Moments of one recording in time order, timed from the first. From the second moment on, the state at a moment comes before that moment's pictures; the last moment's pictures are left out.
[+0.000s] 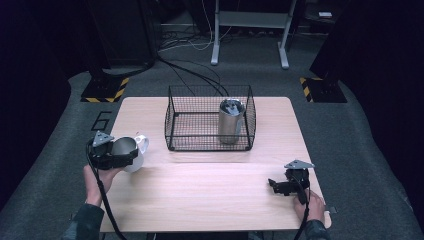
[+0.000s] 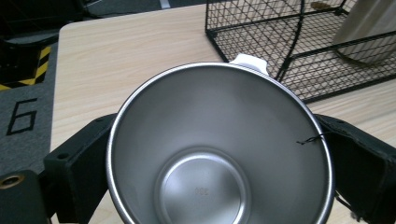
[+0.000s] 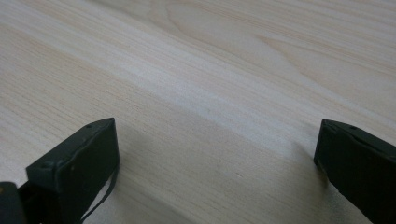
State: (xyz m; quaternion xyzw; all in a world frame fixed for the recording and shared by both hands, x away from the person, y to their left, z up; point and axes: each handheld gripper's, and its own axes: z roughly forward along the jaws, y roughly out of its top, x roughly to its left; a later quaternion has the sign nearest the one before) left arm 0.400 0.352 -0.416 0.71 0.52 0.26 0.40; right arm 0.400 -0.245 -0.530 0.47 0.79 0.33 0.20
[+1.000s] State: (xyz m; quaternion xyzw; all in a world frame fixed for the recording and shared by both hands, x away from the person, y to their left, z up) left arm 0.391 0.313 -0.383 0.74 0.47 0.24 0.42; right arm 0.400 -0.245 -0.530 0.47 0.79 0.33 0.20
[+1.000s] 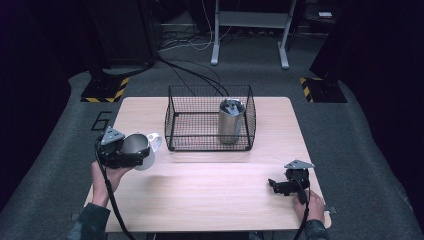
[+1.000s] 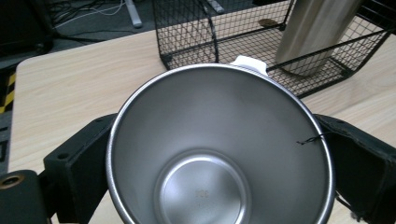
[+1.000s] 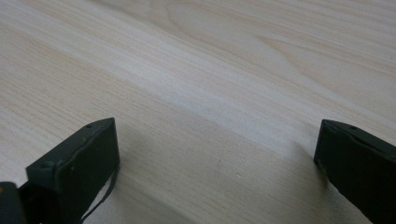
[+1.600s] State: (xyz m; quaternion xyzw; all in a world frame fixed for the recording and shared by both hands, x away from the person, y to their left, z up) left arm 0.399 0.281 -0.370 0.76 0.42 0.23 0.43; right arm 0.400 -0.245 -0.530 0.47 0.79 0.33 0.20
